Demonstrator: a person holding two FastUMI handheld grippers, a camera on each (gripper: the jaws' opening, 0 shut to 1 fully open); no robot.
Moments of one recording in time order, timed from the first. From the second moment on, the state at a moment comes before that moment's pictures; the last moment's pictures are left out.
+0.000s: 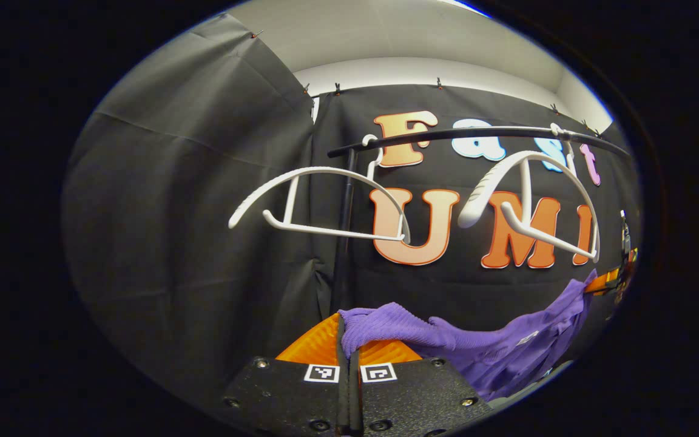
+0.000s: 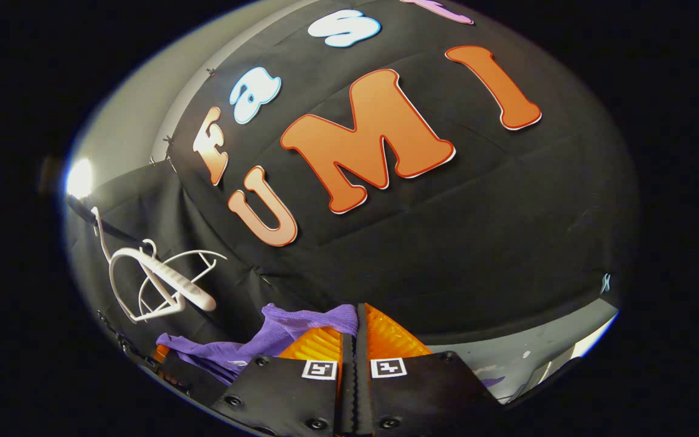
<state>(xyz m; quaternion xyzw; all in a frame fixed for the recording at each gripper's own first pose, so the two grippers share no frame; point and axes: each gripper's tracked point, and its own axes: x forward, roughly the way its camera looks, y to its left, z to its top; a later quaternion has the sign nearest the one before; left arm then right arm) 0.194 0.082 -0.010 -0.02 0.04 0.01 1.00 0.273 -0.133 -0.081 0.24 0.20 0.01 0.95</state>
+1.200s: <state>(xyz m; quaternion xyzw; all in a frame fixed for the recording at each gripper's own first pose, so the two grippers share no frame) 0.072 -0.156 -0.111 -0.08 0.10 -0.18 0.97 0.092 -0.022 -0.180 0.17 0.15 -0.01 0.97</state>
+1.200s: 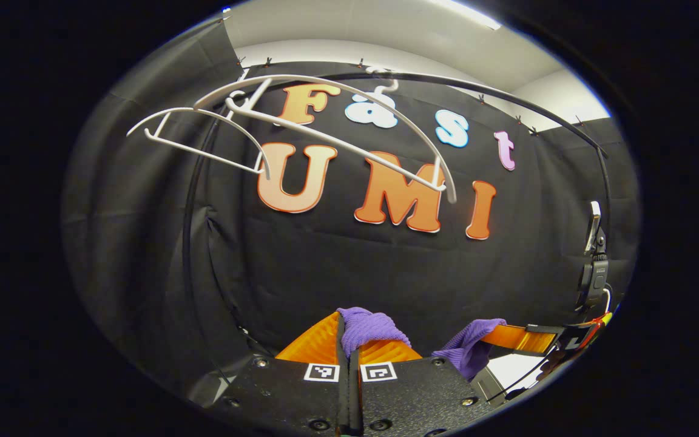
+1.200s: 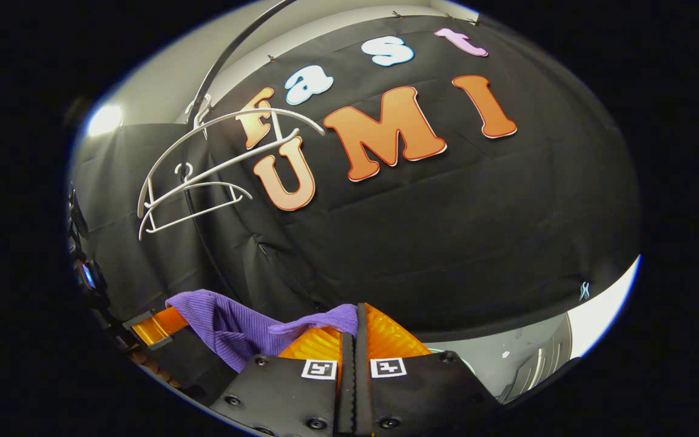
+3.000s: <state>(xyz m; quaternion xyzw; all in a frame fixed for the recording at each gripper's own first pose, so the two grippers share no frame) 0.017 -0.181 -0.479 0.01 0.46 -0.13 0.88 0.051 -0.080 -0.504 0.13 0.39 -0.14 0.90</state>
